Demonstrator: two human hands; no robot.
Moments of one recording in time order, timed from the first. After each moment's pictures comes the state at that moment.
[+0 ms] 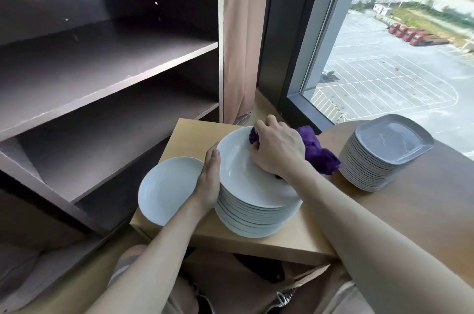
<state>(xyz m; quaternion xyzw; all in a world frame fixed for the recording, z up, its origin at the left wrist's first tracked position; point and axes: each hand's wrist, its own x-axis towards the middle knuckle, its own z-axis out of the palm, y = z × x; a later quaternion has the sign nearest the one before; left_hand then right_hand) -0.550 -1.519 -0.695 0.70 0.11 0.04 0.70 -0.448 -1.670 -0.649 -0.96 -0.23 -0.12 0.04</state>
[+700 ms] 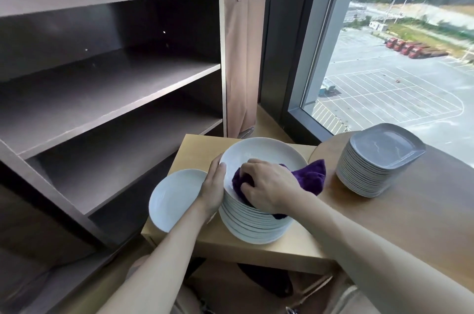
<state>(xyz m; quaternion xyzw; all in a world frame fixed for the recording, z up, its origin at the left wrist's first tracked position) -0.561 -1.514 -0.682 0.73 0.11 0.03 0.67 -0.523 -1.671 -0.626 -0.93 -0.34 0.05 0.17</state>
